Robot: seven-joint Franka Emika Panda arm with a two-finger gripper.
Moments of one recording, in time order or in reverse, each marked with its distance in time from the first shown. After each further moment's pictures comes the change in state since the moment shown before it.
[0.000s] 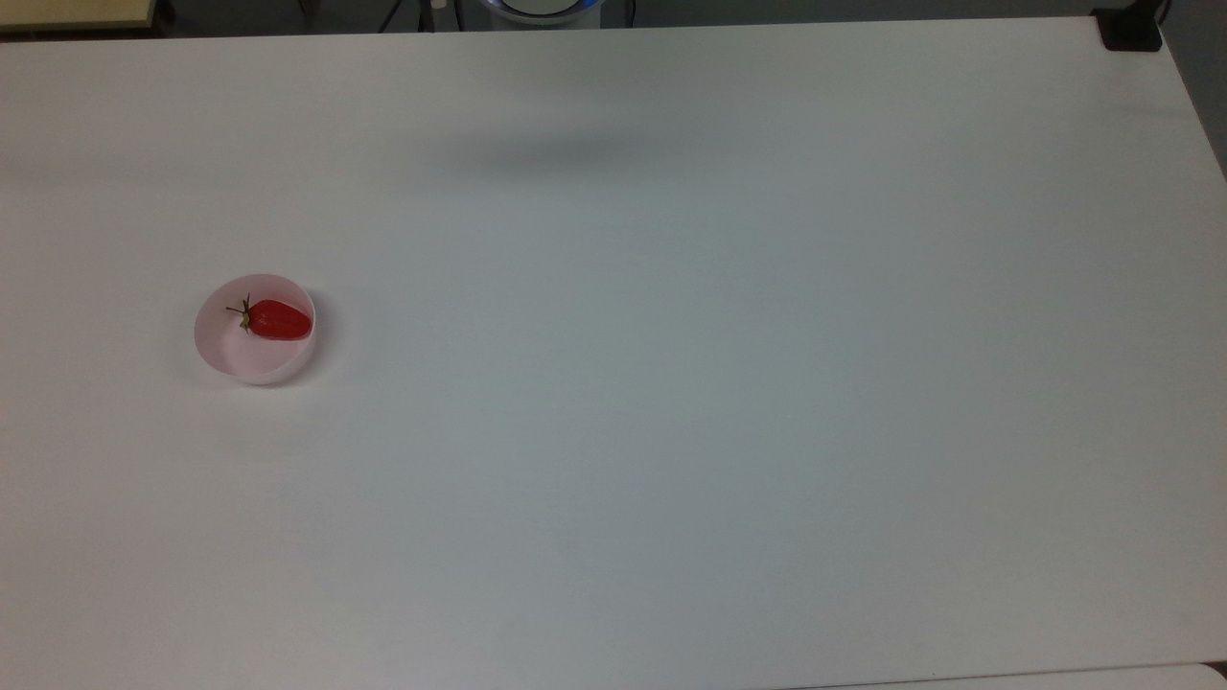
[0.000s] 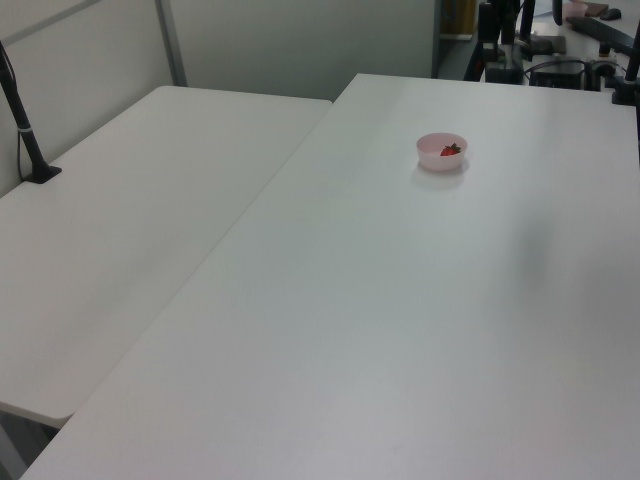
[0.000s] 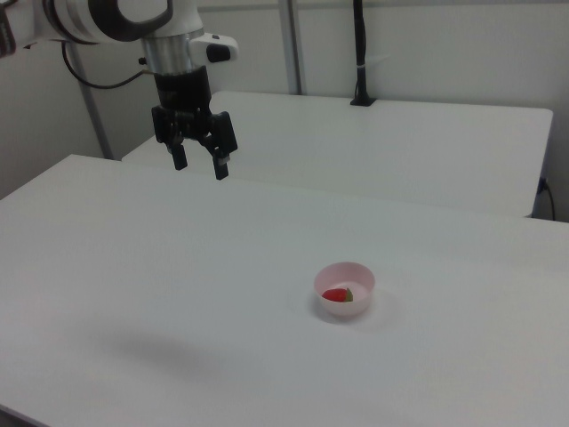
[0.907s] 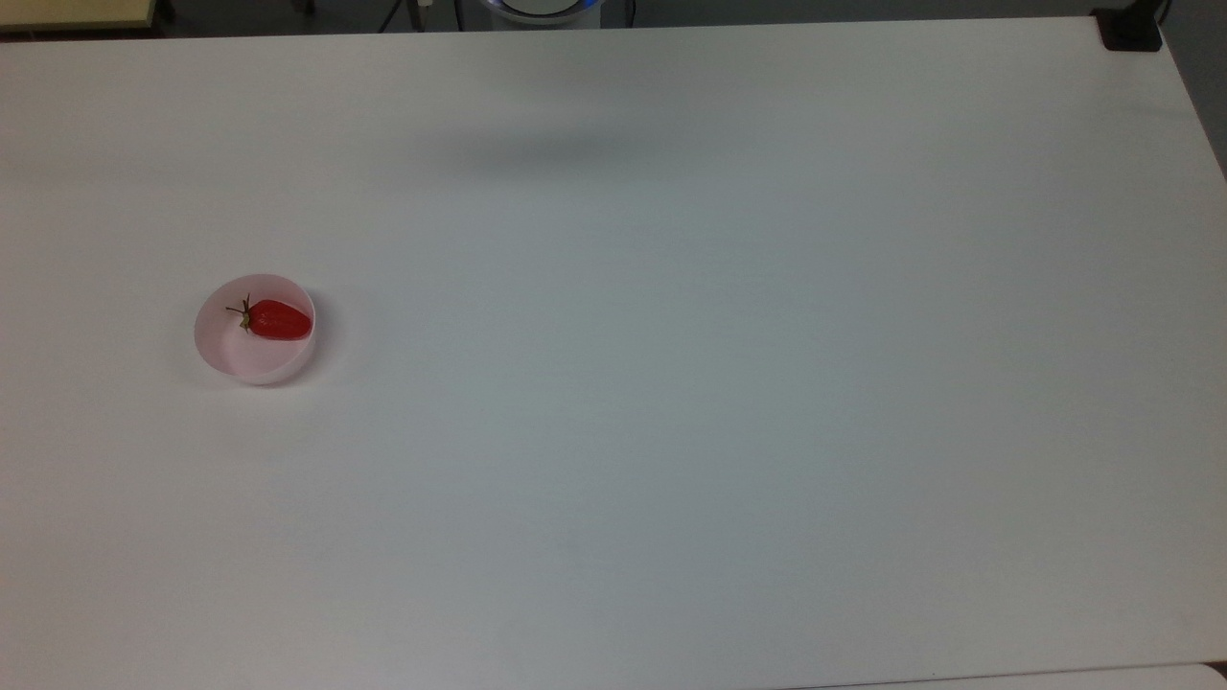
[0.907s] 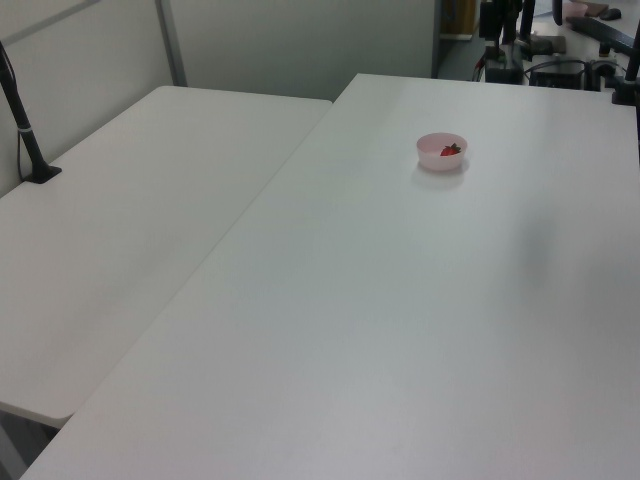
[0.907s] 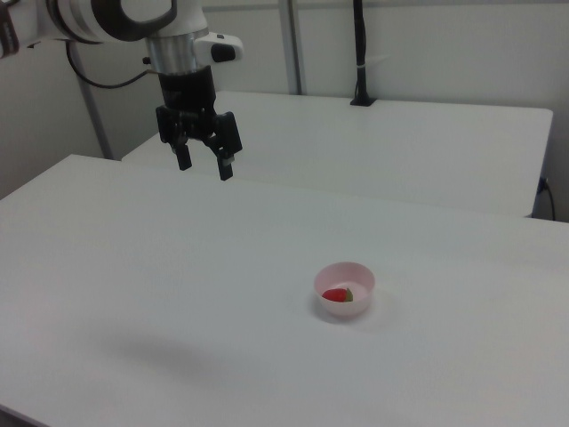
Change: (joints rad) arm -0.017 0.000 -0.001 0.003 0.000 0.000 -0.009
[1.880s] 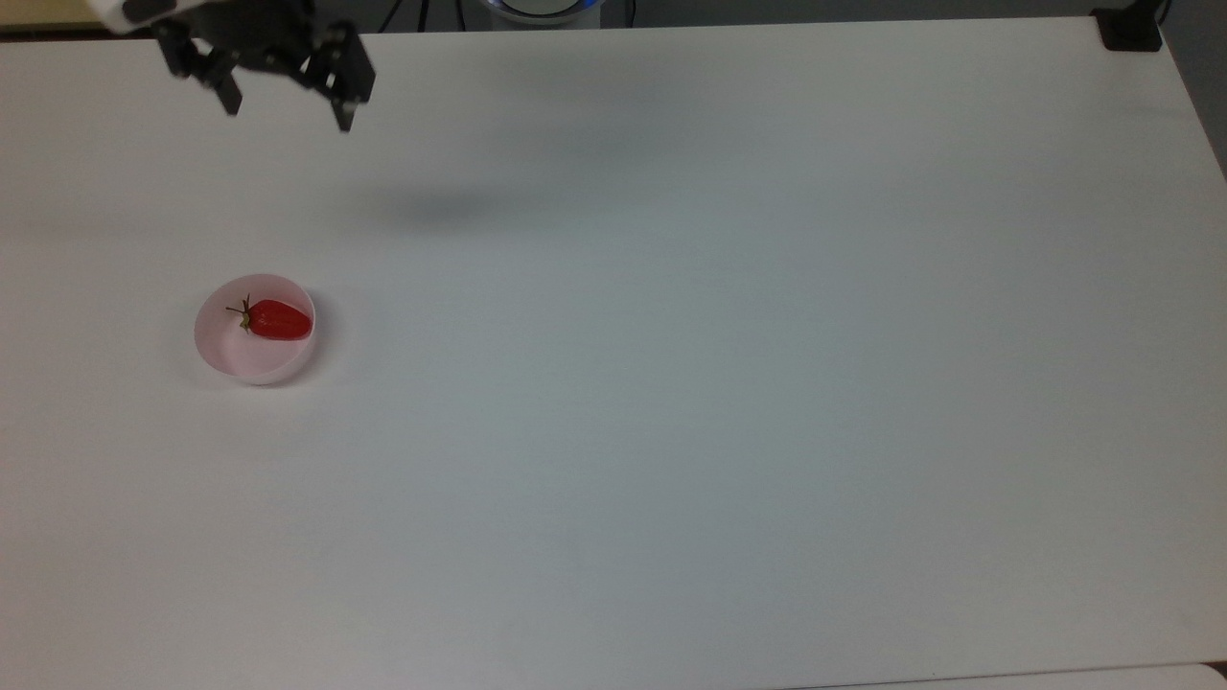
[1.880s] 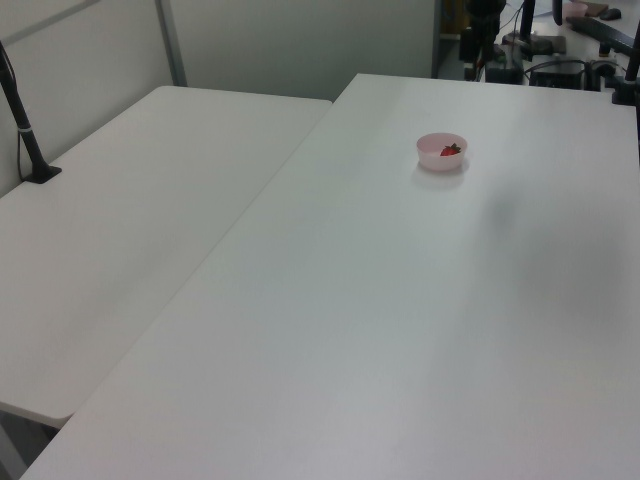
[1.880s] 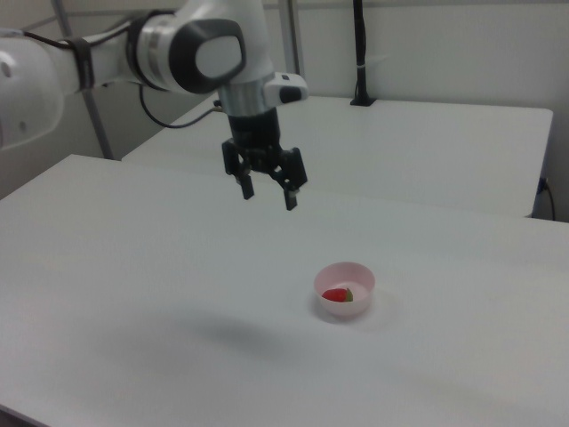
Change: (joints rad) arm -0.088 0.151 -0.018 -0.002 0.000 0.209 -0.102
